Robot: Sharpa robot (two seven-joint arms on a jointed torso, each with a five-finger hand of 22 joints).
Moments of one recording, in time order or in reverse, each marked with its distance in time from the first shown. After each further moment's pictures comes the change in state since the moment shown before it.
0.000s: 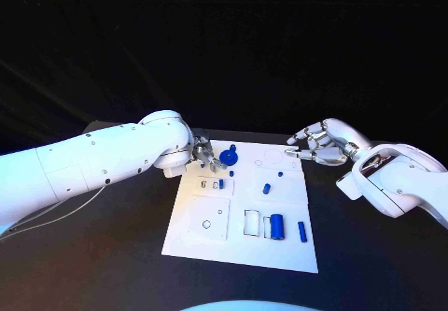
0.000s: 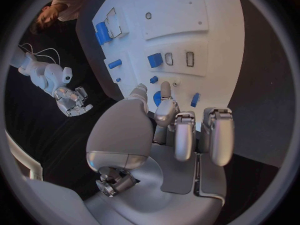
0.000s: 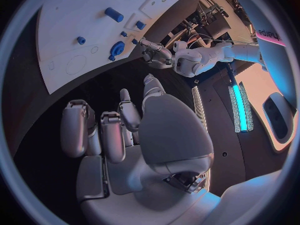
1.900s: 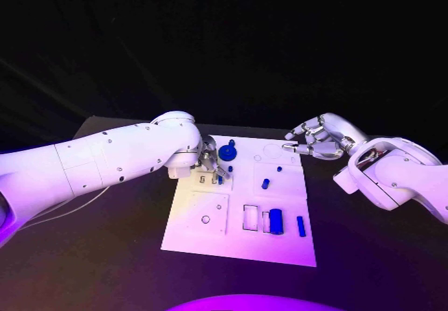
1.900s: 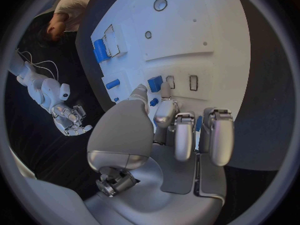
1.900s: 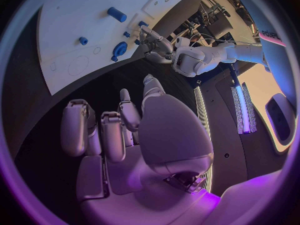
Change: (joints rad) left arm -0.001 0.067 -0.039 -0.046 0.021 0.121 -0.026; left_hand 0.015 0.019 -0.028 0.001 0.000 -0.019 -0.002 0.019 0.068 -0.001 0.000 0.015 0.022 0.000 0.000 0.000 -0.001 0.000 0.000 0.000 0.008 0.000; right arm -0.001 0.018 0.000 -0.013 -0.007 -0.003 -0.030; right_hand 0.004 0.004 -0.005 0.000 0.018 0.000 0.000 0.000 -0.001 -0.003 -0.003 0.000 -0.006 -0.004 -0.003 -0.004 0.000 0.000 -0.004 -0.003 -0.009 -0.001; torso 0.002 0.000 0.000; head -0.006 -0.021
